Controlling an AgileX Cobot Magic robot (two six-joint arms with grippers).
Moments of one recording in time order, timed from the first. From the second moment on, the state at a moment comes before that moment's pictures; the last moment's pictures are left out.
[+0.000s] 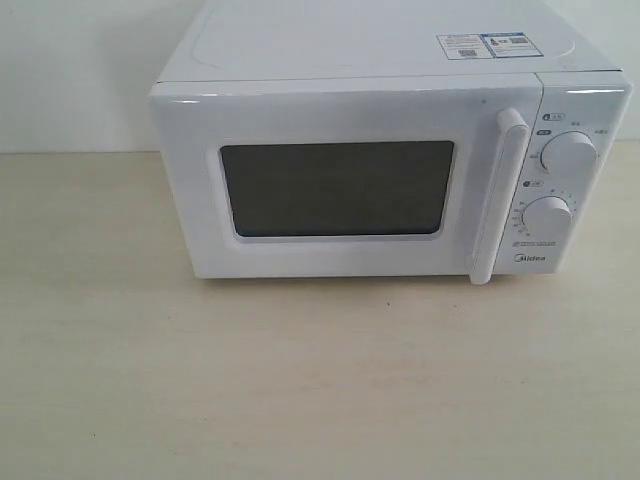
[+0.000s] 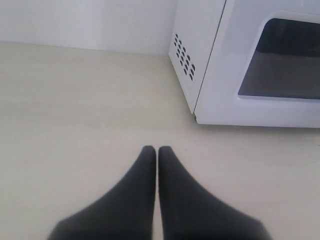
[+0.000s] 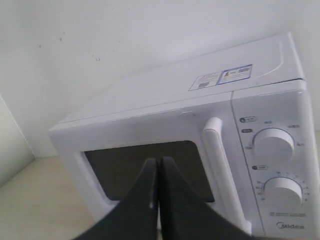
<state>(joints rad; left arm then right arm) -0.07 0.00 0.00 0.10 0.34 -0.26 0.33 0.36 -0.27 0.63 -0.02 -0.30</state>
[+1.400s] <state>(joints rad) -0.07 0.00 0.00 0.10 0.34 -0.26 0.13 0.00 0.00 0.16 0.34 -0.09</state>
